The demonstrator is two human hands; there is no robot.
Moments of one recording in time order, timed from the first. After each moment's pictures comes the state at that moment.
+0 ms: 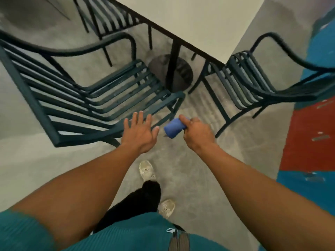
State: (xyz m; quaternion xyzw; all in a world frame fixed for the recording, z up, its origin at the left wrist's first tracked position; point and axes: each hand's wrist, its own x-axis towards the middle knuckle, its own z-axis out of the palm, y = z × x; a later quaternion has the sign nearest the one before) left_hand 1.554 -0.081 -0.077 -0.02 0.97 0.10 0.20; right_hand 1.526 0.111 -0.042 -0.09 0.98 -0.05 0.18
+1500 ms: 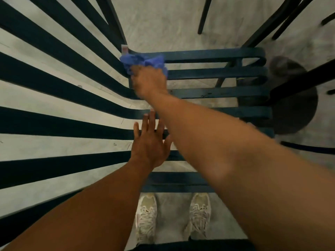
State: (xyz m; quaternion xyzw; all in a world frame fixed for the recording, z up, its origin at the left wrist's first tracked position) left_hand 1.357 -0.235 -0.431 -0.31 0.90 0.14 0.27; right_hand 1.225 -0.322 -0.413 -0.47 0.86 -0.11 0.17
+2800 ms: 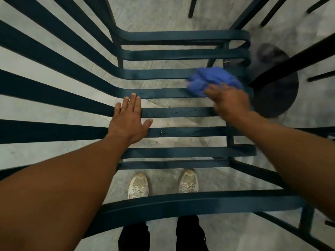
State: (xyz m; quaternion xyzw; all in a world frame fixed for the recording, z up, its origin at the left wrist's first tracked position) left_hand 1.384 -0.252 -0.421 -0.32 0.90 0.14 0.25; right_hand 1.140 -0.084 -0.382 -0.47 0.86 0.06 0.19
